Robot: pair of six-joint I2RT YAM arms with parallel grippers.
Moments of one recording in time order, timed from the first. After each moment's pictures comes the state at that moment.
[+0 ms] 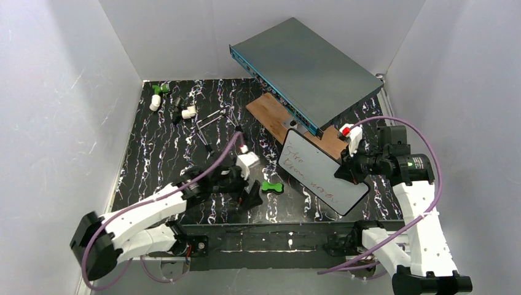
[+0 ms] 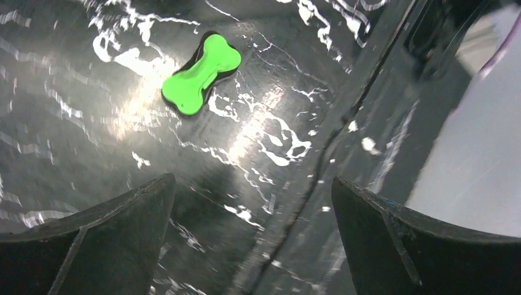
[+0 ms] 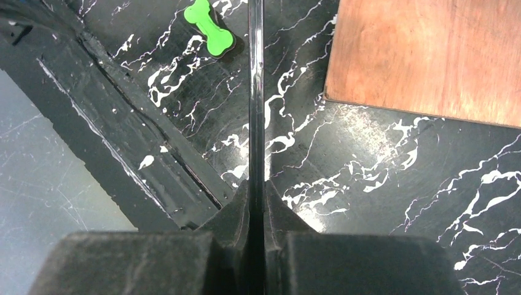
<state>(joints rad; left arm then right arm) -0.83 0.95 0.62 -0.34 0.27 -0.24 0.11 0.87 1.09 -1.19 -0.65 -0.51</state>
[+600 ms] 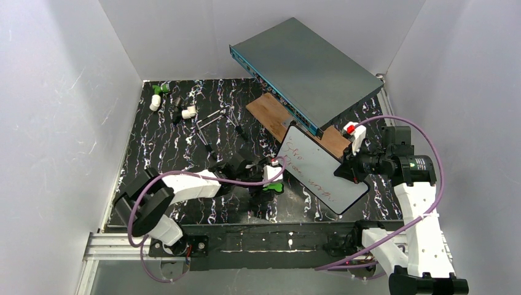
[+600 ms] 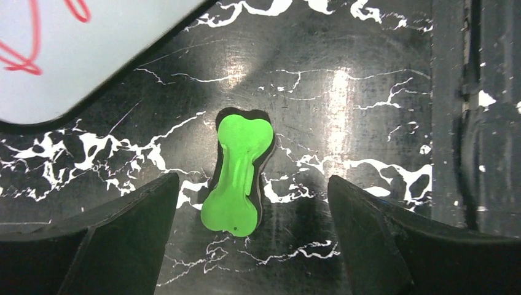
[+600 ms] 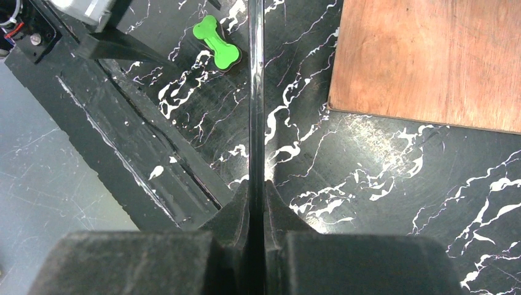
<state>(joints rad) -0.85 1.47 0.65 0.13 0.48 0.47 0.04 0.87 1.08 -1.18 -0.72 -0.49</state>
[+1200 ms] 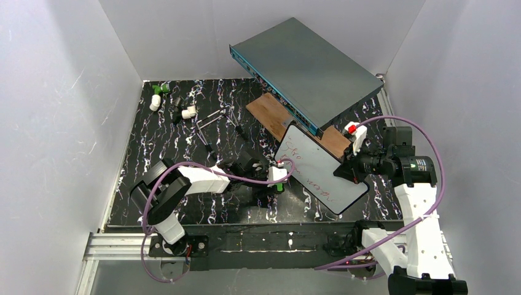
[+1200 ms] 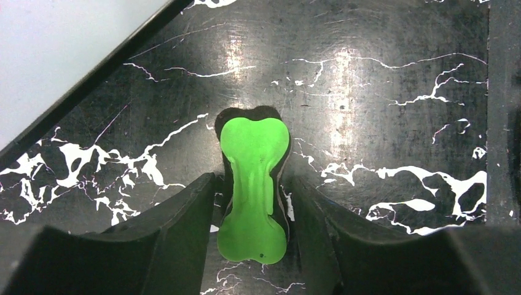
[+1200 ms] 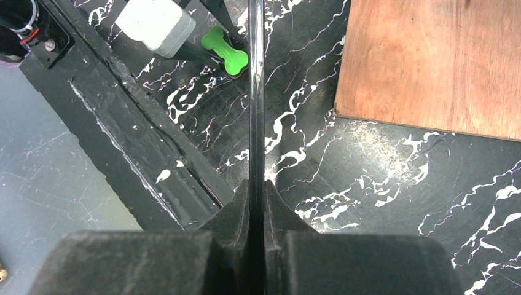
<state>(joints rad) -0.85 1.65 0.72 0.15 0.47 0.54 0.03 0.86 1.08 -1.18 -0.75 -0.49</state>
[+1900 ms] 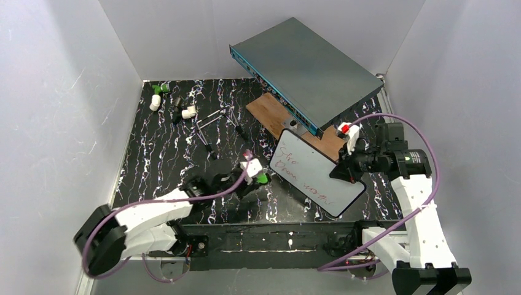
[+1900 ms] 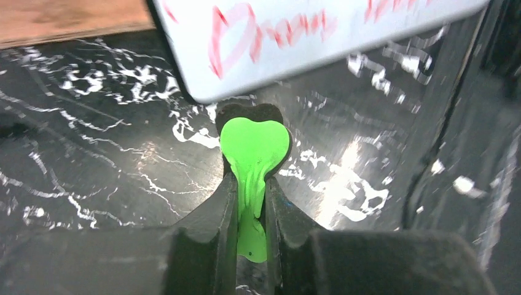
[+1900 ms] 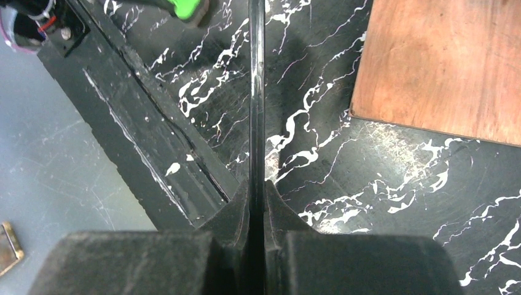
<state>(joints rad) -0.86 1.10 0.46 0.14 0.25 0.18 0.08 0.91 1.08 -1.20 -0.77 -0.50</state>
